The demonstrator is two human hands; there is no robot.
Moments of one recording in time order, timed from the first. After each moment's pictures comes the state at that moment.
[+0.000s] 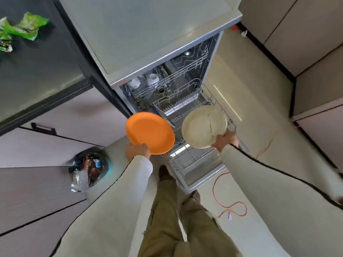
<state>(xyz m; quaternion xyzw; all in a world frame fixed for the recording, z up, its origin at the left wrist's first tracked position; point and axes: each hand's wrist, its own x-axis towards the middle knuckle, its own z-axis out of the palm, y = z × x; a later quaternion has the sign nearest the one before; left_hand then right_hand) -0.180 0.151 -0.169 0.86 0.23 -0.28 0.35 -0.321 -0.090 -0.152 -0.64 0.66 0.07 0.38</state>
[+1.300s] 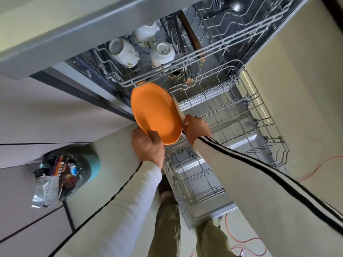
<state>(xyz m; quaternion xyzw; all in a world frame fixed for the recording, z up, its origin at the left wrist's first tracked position) -0.069 0.051 -0.395 0.90 0.13 -0.06 0.41 -0.086 -0.102 -0.458 -0.91 0.28 0.18 0.24</state>
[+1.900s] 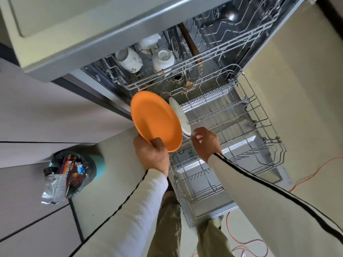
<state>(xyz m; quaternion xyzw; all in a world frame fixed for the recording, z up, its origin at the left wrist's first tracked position) -0.102 0.047 -0.366 0.87 0.17 -0.03 0.47 -0.158 -0.106 -0.445 -0.84 0.33 0.08 0.42</state>
